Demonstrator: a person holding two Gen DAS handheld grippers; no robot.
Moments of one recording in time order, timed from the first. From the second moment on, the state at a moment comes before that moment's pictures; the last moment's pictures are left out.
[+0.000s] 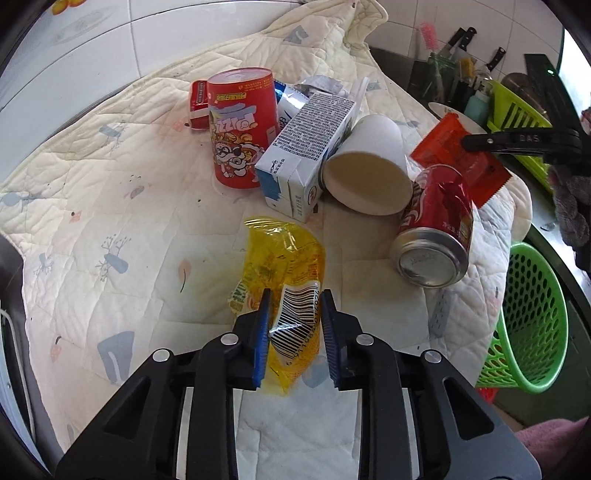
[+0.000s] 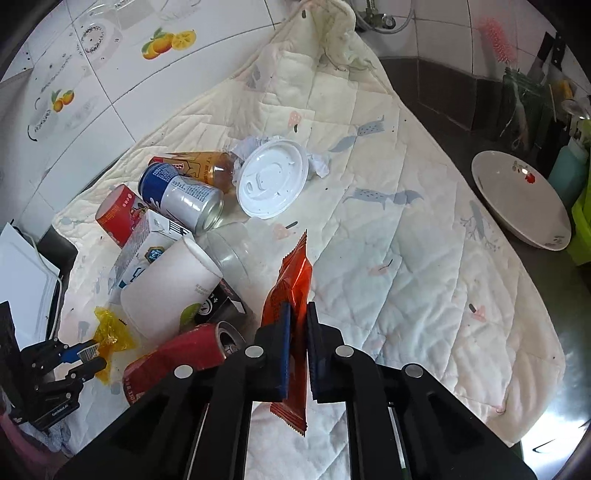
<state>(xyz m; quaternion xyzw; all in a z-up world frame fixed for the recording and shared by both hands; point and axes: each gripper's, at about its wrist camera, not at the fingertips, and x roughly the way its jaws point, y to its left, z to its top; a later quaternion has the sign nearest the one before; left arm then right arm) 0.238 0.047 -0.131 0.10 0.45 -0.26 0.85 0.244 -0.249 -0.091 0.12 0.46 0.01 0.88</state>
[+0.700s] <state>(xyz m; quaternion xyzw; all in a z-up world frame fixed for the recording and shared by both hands) 0.124 0.008 -0.062 0.07 0.38 -0.28 0.88 0.061 -0.284 -0.071 0.12 0.43 -0.01 0.89</state>
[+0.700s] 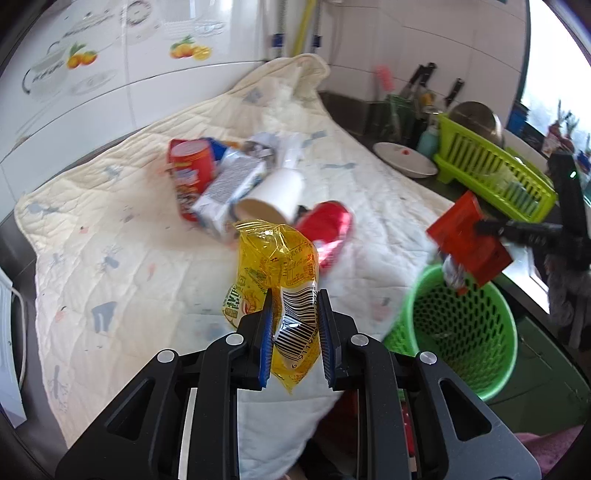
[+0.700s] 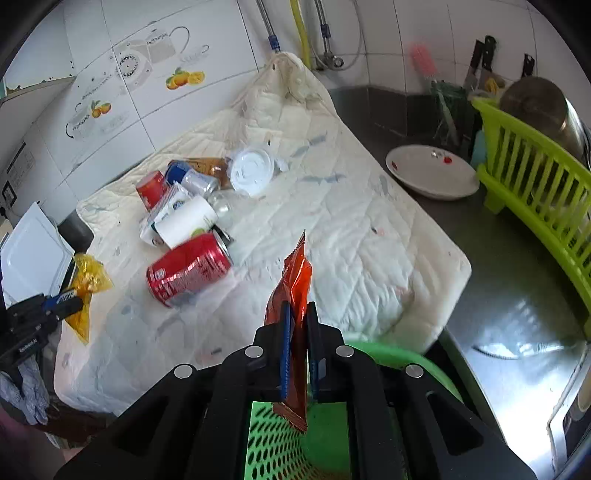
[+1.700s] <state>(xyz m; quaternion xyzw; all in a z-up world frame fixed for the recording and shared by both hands) 0.016 -0.187 -0.112 0.13 0.43 -0.44 0.78 -0.083 -0.357 -0.066 0.14 0.41 -0.12 0.89</state>
